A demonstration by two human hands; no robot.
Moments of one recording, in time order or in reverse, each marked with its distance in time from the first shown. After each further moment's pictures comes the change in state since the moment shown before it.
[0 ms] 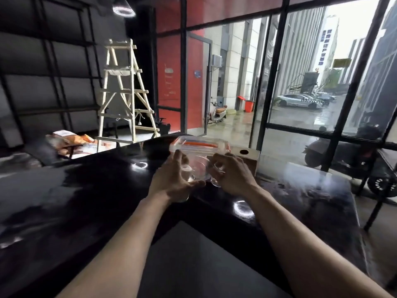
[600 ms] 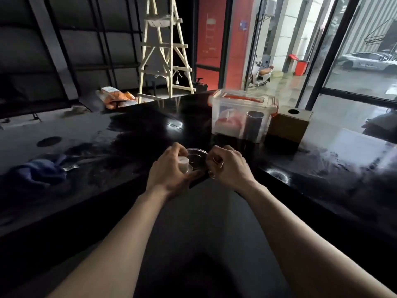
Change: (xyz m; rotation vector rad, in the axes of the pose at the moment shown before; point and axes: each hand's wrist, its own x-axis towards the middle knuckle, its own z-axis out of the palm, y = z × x) left_hand -0.103 -0.077 0.005 0.066 0.130 -0.243; right_hand -0.051 -0.029 0.117 0.177 -0.168 -0.046
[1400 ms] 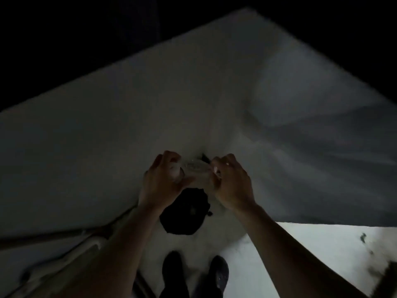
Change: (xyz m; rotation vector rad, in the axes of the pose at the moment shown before) left_hand -0.189 -0.246 0.270 0.075 -0.276 -0.303; right_hand -0.187 0.200 0.302 -0.152 -0.393 0.276
